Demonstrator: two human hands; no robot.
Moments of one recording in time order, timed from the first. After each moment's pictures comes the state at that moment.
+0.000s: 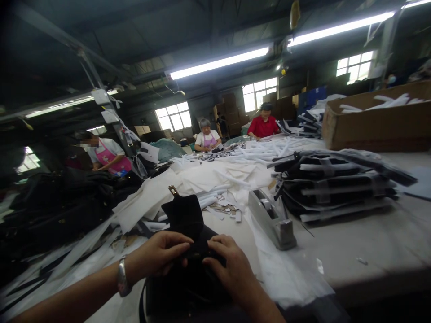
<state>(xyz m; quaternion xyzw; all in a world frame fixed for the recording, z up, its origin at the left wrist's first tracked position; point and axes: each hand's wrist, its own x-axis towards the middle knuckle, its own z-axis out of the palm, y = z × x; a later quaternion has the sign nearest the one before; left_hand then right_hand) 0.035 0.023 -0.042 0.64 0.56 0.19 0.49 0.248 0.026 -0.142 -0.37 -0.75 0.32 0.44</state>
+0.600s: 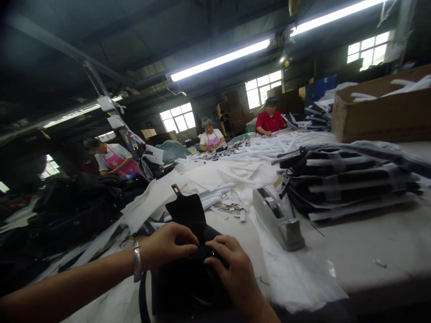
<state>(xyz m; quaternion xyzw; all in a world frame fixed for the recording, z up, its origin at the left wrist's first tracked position) 0.051 0.038 -0.020 0.76 0.58 0.09 0.29 0.240 0.031 -0.161 -0.37 -0.71 0.27 0.53</state>
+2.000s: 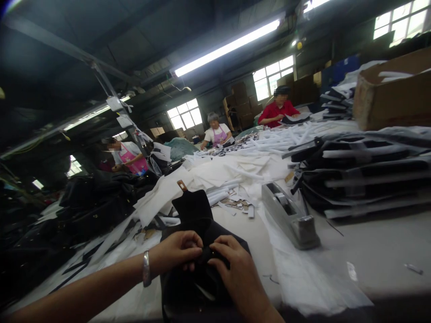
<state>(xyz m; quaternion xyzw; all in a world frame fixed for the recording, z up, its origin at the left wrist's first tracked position) 0.037 0.036 -0.075 0.62 0.58 0.18 0.50 0.231 0.026 -0.151 -0.40 -0.72 0.32 0.47</state>
